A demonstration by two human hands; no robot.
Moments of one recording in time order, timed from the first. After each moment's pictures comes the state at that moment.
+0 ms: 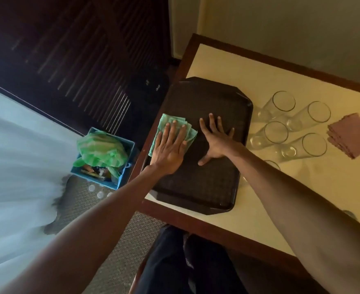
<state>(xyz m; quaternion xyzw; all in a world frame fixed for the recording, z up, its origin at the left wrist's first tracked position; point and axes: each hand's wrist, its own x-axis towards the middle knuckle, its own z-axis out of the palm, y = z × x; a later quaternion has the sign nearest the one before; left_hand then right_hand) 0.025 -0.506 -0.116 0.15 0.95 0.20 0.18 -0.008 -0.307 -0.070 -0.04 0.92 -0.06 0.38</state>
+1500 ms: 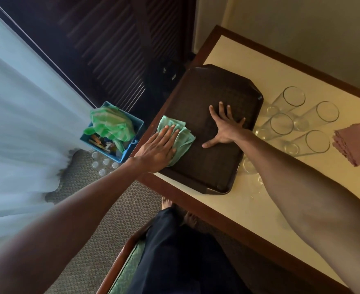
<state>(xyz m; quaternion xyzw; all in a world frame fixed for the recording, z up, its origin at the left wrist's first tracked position) 0.095 -0.558 -0.097 0.20 0.95 0.09 0.21 -0.002 -0.294 -0.071 -0.07 0.93 -0.06 0.36</state>
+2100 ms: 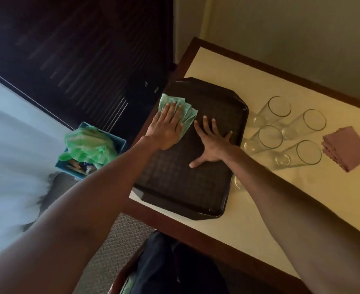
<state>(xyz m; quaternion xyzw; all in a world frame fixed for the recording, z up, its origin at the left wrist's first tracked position) -0.047 -0.487 -0.116 0.18 0.96 0.12 0.16 -0.006 -0.291 -0.078 -0.08 0.93 -0.06 0.36</state>
